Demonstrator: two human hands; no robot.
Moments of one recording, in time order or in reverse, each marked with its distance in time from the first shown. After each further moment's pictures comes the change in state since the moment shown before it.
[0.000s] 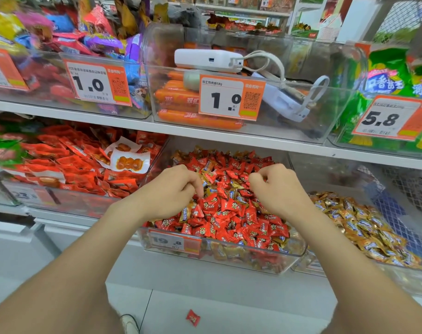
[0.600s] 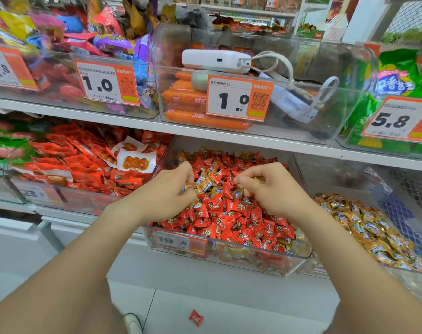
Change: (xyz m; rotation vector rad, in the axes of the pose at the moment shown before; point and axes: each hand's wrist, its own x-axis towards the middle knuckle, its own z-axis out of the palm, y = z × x) left_hand -0.012 -0.010 -0.004 0.015 0.005 -0.023; right_hand 0.001 -0.011 0.001 0.232 -0.203 -0.126
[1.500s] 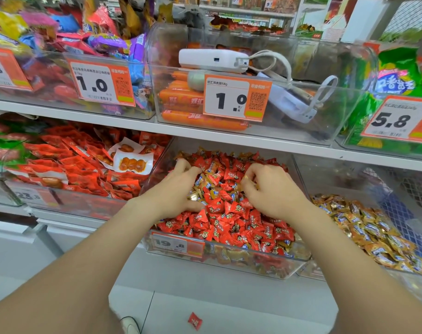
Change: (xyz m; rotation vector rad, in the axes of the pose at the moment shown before) left_hand 0.041 -0.021 0.028 0.184 -0.034 -0.004; right_hand 0.019 0.020 0.006 -0.515 0.111 -0.090
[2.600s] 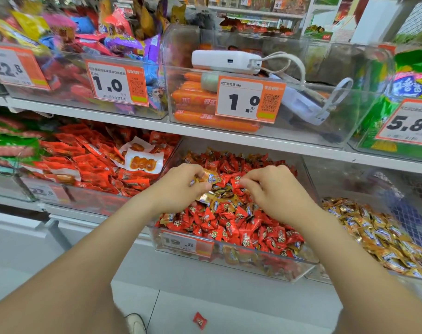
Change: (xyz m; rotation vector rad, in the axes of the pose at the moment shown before) left_hand -0.019 0.009 -0.023 -0.337 0.075 -0.076; right_hand -0.002 -0.011 -0.001 0.057 0.040 -0.184
